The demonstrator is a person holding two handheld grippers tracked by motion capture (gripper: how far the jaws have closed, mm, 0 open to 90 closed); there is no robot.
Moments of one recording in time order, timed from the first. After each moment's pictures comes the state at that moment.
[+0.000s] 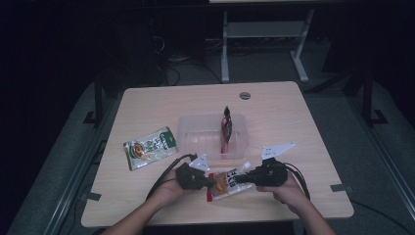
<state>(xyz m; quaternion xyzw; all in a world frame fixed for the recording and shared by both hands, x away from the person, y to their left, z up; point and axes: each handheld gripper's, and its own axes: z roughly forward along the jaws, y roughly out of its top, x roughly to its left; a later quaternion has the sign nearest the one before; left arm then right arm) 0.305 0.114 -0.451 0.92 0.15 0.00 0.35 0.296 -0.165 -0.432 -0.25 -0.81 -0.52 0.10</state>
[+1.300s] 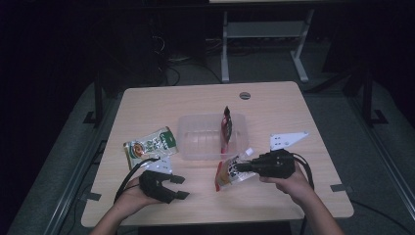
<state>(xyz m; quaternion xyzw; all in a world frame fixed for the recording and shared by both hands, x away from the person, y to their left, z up) 0.278 0.206 -0.425 0.90 0.20 -0.02 0.39 0.293 -0.171 -0.378 -0.20 -0.80 -0.57 0.06</state>
